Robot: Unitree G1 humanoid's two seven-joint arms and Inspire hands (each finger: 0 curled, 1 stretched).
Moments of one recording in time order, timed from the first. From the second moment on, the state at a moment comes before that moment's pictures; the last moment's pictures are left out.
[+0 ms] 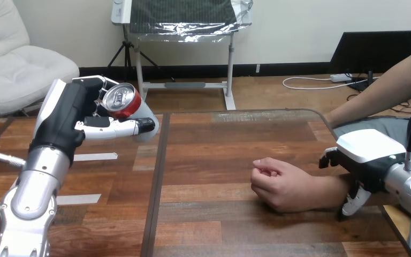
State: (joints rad) left arm -0.20 0.39 0.06 -0.09 0.13 0.23 -0.12; right arm -0.43 -0.75 0.35 0.57 -0.87 -0.21 0.17
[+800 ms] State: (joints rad) left arm -0.20 0.39 0.06 -0.09 0.12 0.23 -0.12; right arm -0.44 -0.72 0.36 0.57 -0.85 -0.21 0.21
